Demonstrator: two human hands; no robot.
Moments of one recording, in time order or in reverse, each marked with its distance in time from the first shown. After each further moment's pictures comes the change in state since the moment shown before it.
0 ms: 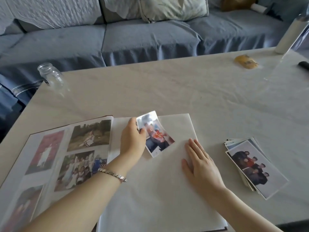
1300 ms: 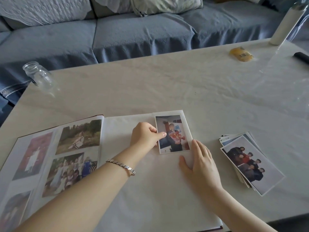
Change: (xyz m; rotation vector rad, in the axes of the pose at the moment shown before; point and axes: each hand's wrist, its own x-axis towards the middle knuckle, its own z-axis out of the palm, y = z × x) left_hand 0.000 0.031 0.030 -0.052 -0.355 -0.187; right_hand 0.000 0.000 -0.008 0.218 -0.002 0.190
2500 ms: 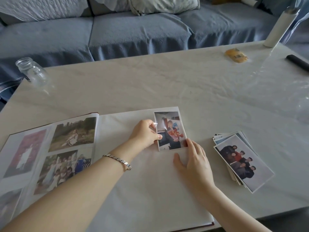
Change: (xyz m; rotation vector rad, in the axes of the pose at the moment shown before) left_hand 0.010 -0.003 0.009 0.011 -0.152 0.059; right_hand 0.000 -0.006 -0.007 0.004 -0.078 0.103
